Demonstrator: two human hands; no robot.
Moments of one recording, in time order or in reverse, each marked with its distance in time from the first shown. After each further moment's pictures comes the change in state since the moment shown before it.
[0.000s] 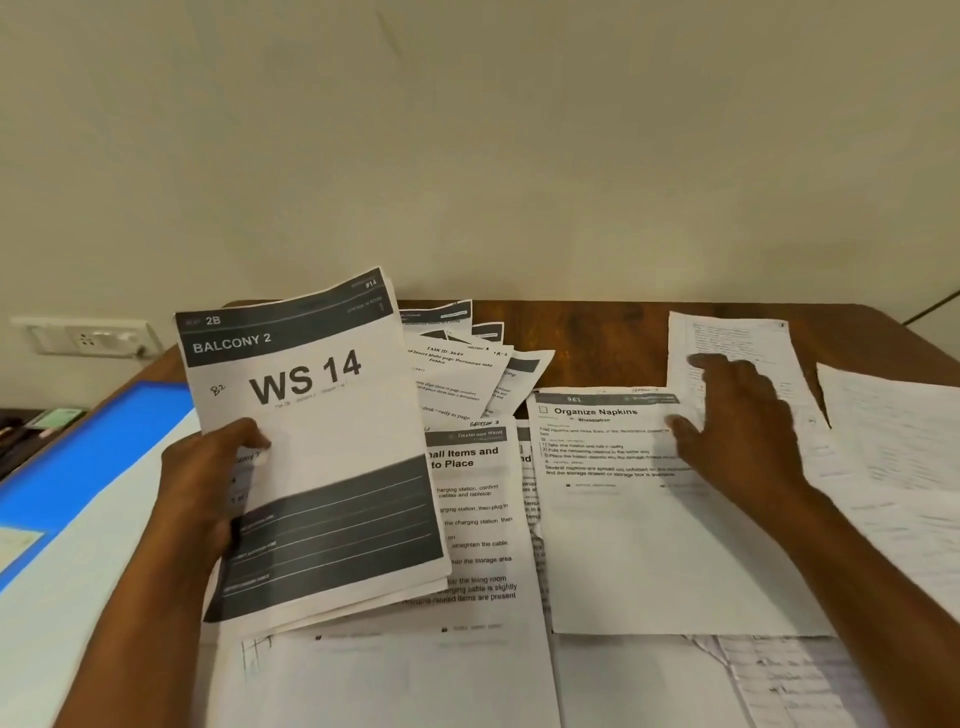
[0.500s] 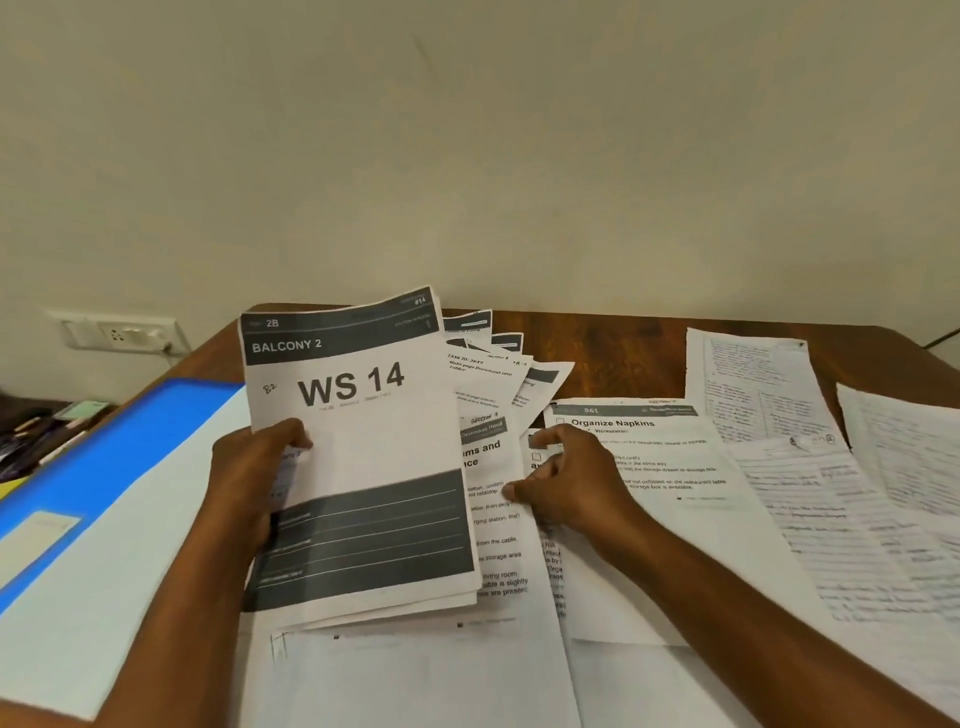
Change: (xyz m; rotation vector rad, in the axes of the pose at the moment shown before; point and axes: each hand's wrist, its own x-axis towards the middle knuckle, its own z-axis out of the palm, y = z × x) left_hand -0.009 0.007 0.008 0.091 -0.023 0.004; right_hand -0.046 -0.132 0.048 0.614 -0.563 0.204
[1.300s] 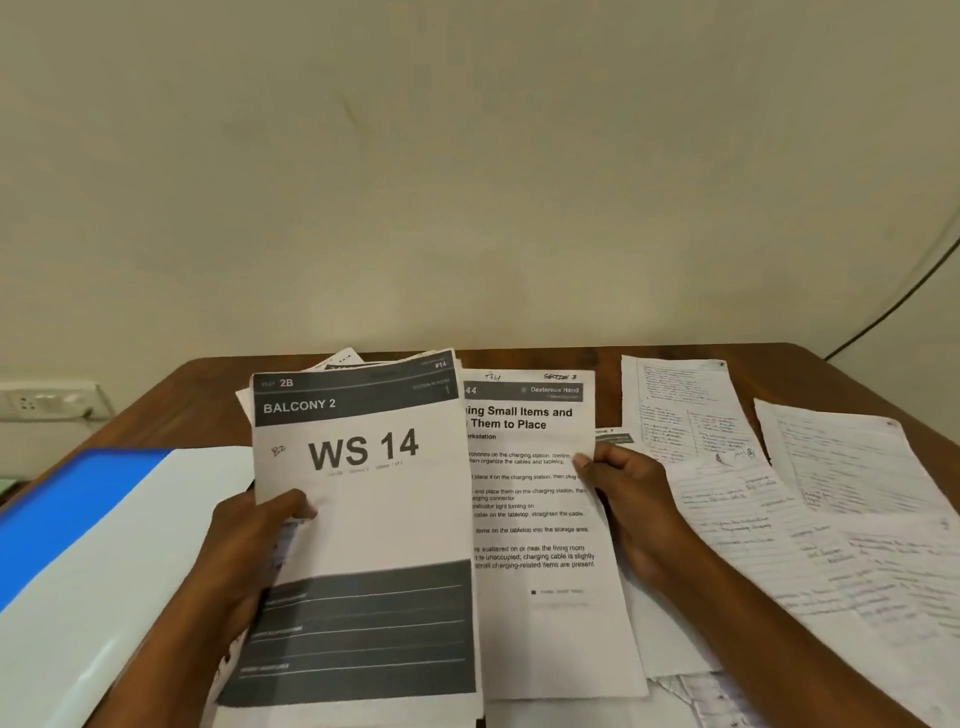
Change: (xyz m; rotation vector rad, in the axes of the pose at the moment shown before) left_hand -0.011 -0.018 0.037 0.068 -0.267 0.100; right_hand 0.007 0.051 -0.070 0.841 0.187 0.041
